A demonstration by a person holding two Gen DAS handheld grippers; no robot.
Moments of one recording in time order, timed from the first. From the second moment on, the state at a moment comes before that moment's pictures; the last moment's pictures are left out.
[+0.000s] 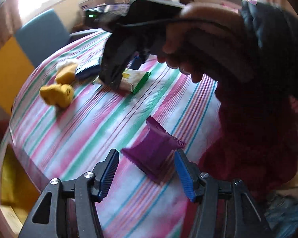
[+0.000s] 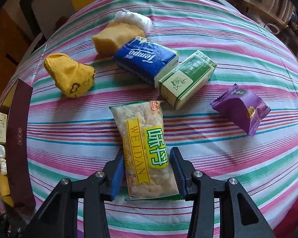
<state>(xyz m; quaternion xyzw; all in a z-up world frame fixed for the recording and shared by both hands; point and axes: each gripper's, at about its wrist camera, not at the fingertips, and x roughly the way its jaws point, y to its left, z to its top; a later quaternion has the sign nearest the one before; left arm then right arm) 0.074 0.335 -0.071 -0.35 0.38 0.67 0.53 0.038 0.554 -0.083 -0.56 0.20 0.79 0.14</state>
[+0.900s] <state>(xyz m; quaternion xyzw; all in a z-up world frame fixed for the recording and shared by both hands) 0.045 0.270 -0.057 -0.45 0.16 0.72 0.50 0.049 0.574 -0.086 -0.56 0.21 0.79 0.12</state>
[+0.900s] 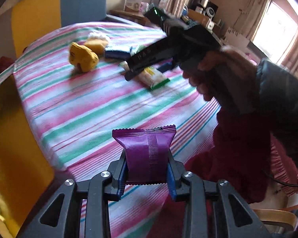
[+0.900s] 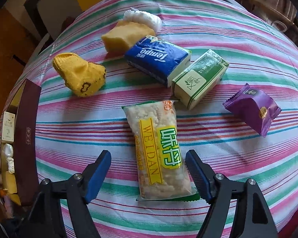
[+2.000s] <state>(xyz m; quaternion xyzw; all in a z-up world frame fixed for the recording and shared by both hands) -0.232 0.121 -0.090 -0.53 0.00 0.83 0.18 0.022 0.534 -0.095 -0.57 0.14 0.79 0.17</state>
